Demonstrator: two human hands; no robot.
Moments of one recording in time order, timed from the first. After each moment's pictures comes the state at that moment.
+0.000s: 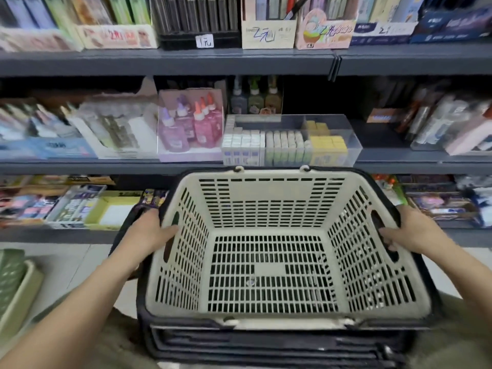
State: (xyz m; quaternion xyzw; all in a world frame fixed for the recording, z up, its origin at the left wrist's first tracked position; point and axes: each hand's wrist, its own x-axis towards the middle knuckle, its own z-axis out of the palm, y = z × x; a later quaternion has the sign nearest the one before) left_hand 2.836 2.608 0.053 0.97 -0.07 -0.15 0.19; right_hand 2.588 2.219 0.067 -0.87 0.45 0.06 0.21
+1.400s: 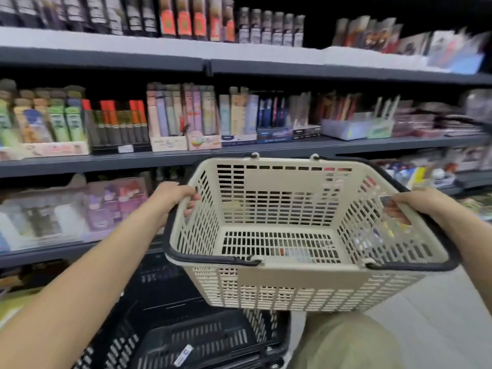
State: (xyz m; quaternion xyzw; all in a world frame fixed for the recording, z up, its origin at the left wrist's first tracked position) left_hand 2.741 2.422 0.219 0.72 -0.18 -0.25 0.62; right_hand 2.377 2.130 0.231 -0.63 0.54 -0.28 0.48
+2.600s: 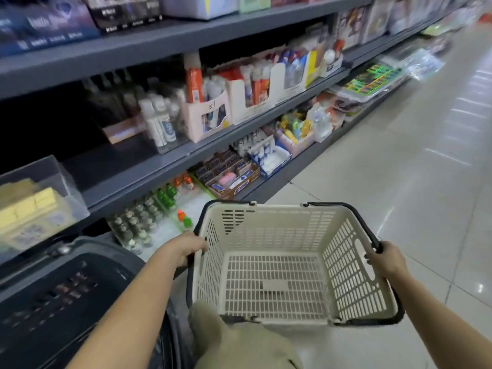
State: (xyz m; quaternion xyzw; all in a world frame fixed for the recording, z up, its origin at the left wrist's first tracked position) left_hand 2.621 2.131 -0.040 0.79 -0.28 -0.52 0.18; right_hand 2.194 2.056 -0.111 -0.52 0.79 -0.18 0.29
